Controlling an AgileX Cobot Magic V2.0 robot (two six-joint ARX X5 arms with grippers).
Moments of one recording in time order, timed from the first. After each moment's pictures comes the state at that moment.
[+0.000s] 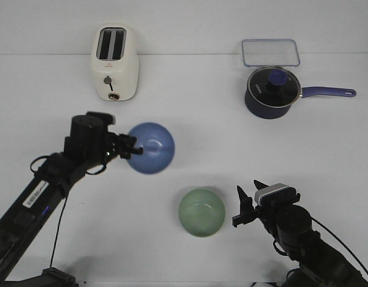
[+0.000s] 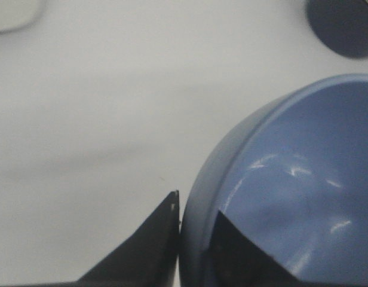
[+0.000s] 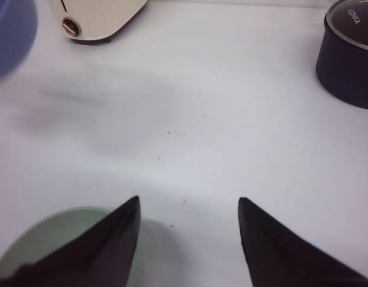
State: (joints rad) left arm -0.40 1.31 1.17 -0.42 0.20 -0.24; right arm 0.71 0.59 0.63 -0.46 0.24 0.29
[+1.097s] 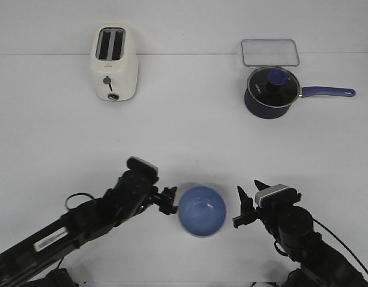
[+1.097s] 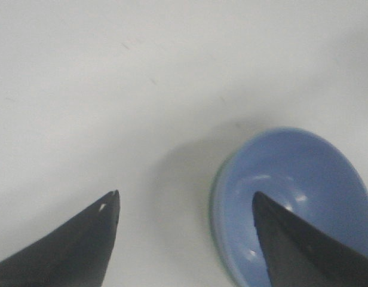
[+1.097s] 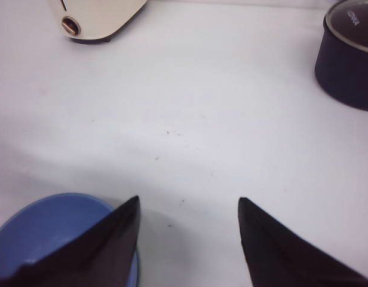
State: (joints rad) left arm -0.88 1.17 1.01 -0.38 -0.14 -0.35; right arm 0.71 0.57 0.63 -0.46 0.24 0.26
